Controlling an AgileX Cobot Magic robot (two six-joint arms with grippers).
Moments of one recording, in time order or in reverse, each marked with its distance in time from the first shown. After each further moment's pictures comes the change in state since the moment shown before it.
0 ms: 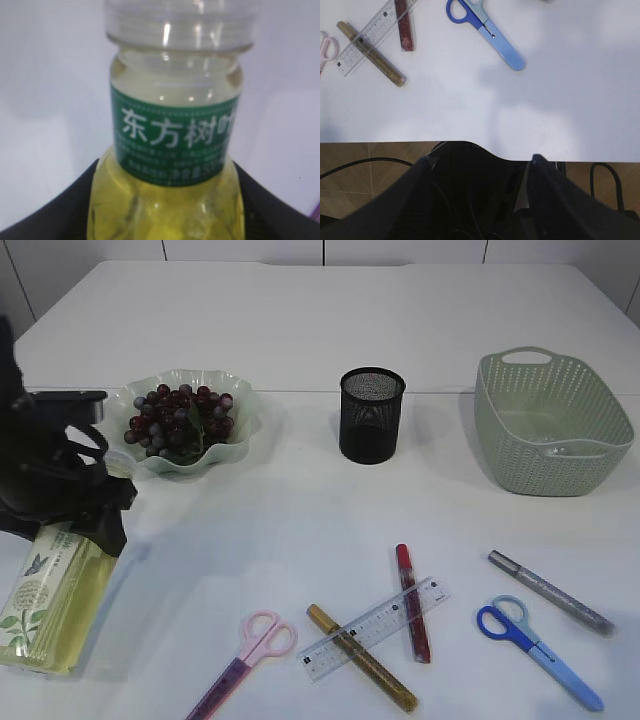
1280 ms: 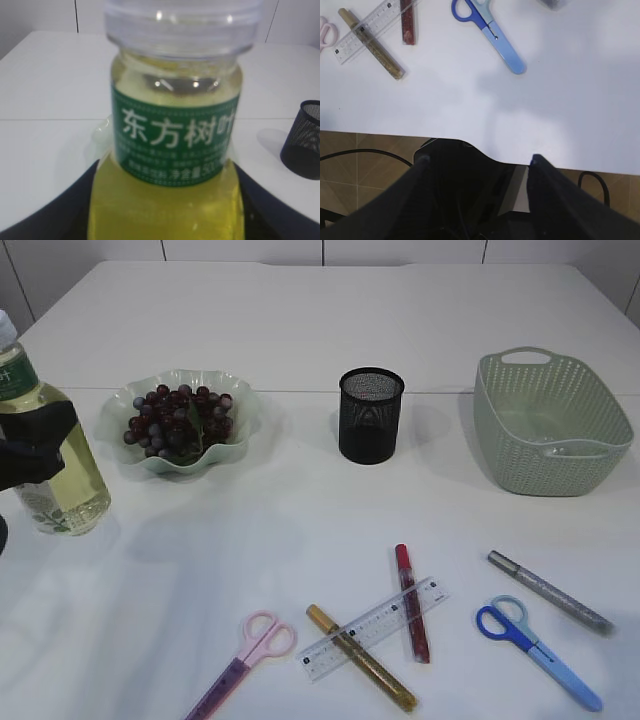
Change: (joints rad) left arm 0.011 -0.349 0.753 0.000 -1.711 0.051; right arm 0.000 0.000 0.000 -0.001 0.000 -0.089
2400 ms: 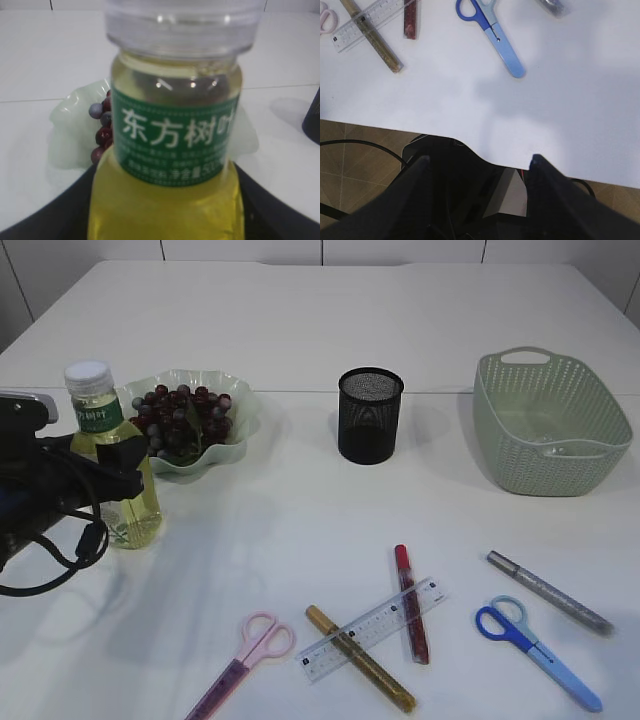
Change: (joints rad) left arm 0.000 0.454 -0.192 0.061 -0.195 0.002; right arm 0.000 0.000 0.000 -0.002 0.000 -0.089
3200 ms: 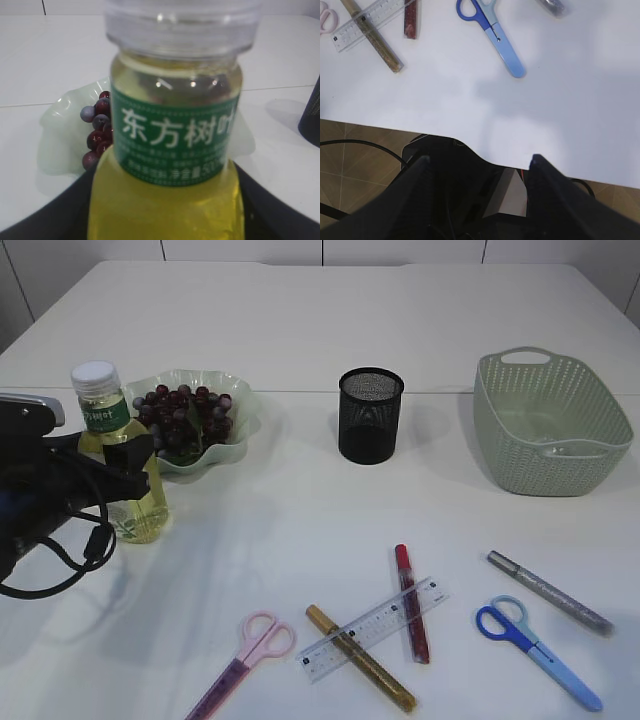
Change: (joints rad) left arm 0.000 0.057 -0.012 0.028 -0.066 0.000; right arm 0.000 0.000 0.000 0.000 0.000 -0.001
